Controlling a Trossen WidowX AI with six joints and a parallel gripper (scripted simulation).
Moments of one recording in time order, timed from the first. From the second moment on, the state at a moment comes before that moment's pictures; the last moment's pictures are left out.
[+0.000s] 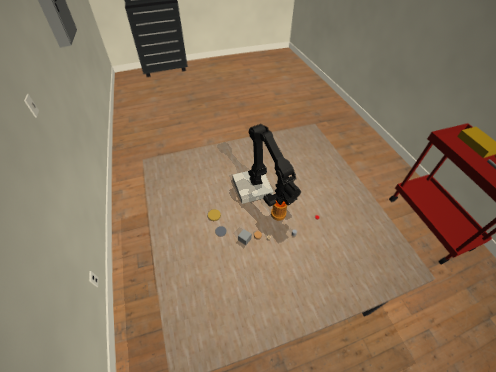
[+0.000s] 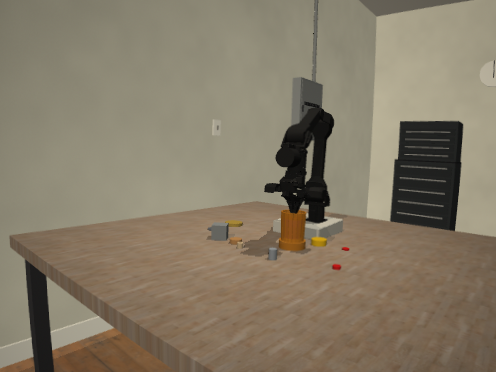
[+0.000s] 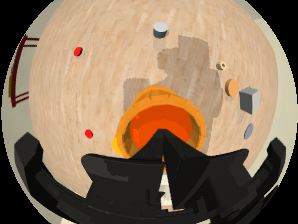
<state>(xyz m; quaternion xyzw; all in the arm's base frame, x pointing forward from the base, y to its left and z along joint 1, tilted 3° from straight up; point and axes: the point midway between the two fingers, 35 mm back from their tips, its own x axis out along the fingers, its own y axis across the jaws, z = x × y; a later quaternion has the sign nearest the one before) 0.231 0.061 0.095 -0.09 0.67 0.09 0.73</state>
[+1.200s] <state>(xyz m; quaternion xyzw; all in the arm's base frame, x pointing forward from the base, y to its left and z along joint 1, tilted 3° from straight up) 0.231 0.061 0.100 -0.09 0.67 0.09 0.73</state>
